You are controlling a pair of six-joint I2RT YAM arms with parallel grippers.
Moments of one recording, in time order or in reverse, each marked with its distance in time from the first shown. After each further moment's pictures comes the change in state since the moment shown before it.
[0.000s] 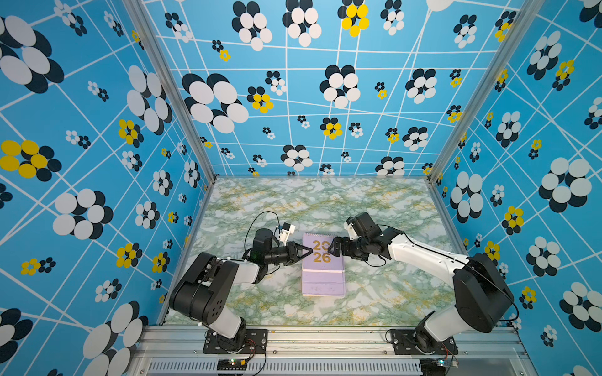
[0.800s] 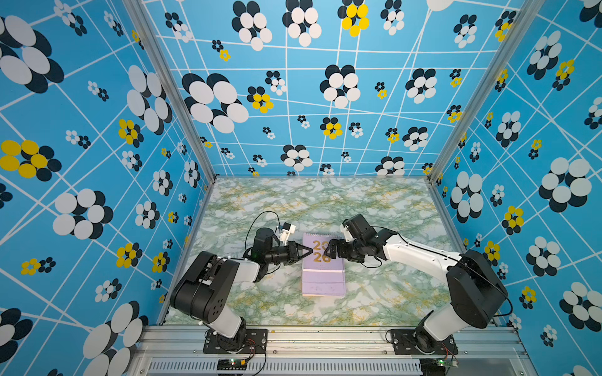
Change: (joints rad) left arm 0.000 0.000 0.019 -0.060 -0.004 0.032; right arm 0.034 0.037 0.006 0.015 0.000 0.027
